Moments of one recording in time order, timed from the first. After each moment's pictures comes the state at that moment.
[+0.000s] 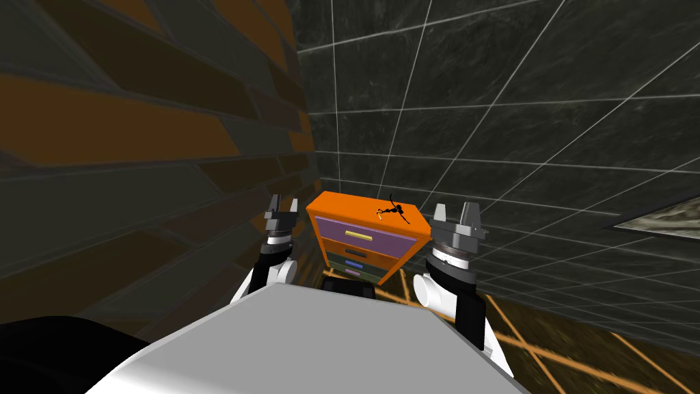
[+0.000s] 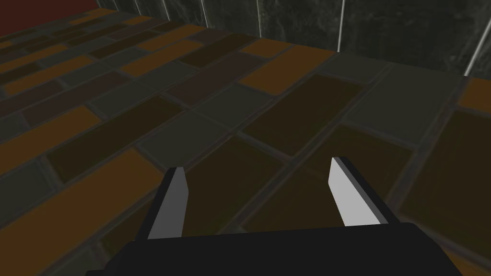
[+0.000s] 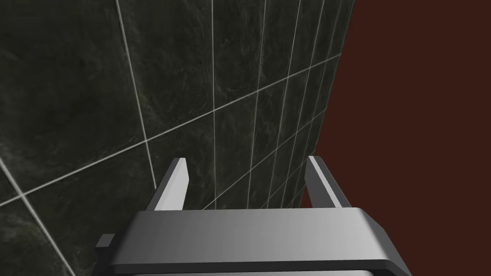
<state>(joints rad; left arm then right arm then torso) 0.51 0.03 0.01 -2.20 0.00 -0.65 0.17 0.48 -0.04 -0.06 -2.30 -0.11 -0.62 0.04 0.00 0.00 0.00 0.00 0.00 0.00</state>
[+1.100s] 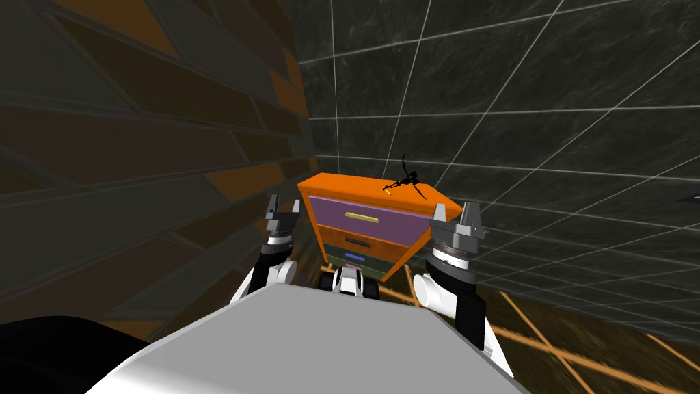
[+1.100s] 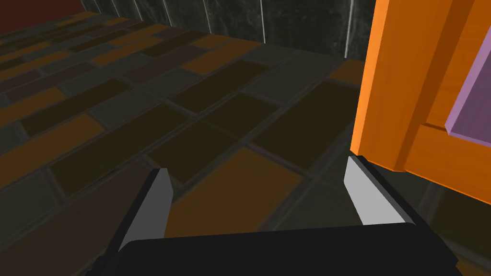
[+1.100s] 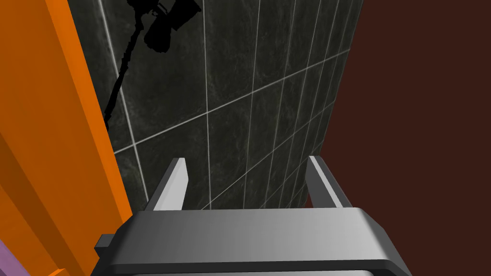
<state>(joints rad) 0.51 0.05 0.01 -2.19 0.00 -0.65 0.17 0.48 -0.04 -0.06 -2.30 -0.11 -0.62 0.04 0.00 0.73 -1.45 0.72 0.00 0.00</state>
